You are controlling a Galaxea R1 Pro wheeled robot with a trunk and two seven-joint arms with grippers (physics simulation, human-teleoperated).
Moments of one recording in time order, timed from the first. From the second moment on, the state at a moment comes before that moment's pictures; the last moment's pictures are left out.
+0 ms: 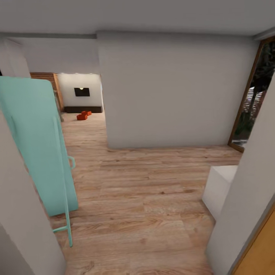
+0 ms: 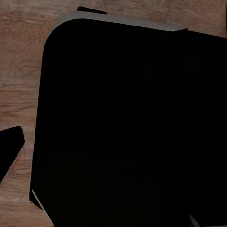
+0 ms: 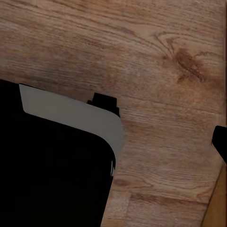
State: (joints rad) left arm 0.00 -0.03 0.01 -0.03 0.19 -0.04 0.01; right arm -0.18 -0.05 0.43 0.03 -0.17 -0.09 0.06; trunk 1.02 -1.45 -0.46
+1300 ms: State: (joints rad) left arm 0.00 -0.03 0.01 -0.03 0.19 -0.04 0.01; right arm -0.18 -0.07 0.43 0.03 -0.17 -0.10 0.06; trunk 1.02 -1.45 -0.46
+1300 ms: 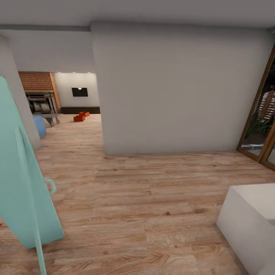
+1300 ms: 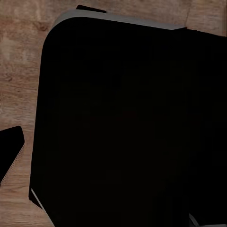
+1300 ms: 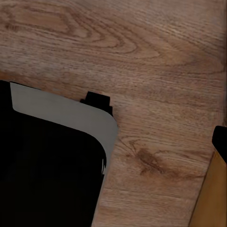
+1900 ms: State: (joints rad) left arm 0.00 -0.03 0.01 -0.03 0.19 -0.03 0.01; right arm -0.18 -0.06 0.43 0.03 -0.17 -0.09 0.06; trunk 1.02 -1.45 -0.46
